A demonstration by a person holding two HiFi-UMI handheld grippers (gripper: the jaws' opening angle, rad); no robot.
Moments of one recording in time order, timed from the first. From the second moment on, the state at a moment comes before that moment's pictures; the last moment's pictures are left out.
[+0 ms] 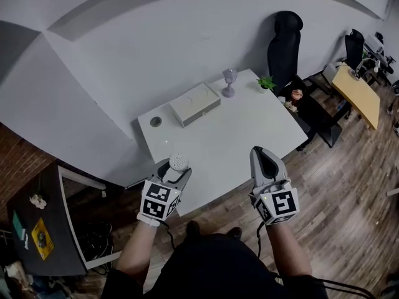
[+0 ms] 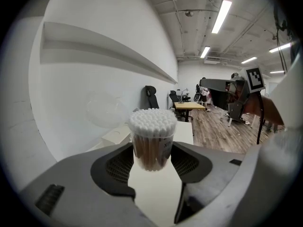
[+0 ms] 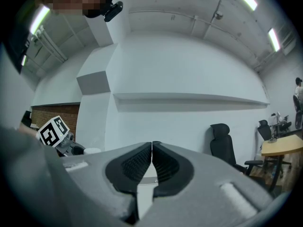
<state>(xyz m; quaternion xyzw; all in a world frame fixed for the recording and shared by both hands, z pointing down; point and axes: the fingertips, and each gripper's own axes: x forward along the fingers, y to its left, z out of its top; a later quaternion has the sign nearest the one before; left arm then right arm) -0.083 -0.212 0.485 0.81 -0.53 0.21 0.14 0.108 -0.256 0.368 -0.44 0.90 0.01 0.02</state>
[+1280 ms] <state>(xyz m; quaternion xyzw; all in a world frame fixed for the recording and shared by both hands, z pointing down) -0.085 -0.216 0.488 0.81 -0.53 0.22 0.14 0.104 -0.259 0.368 -0.43 0.90 0.01 0.01</state>
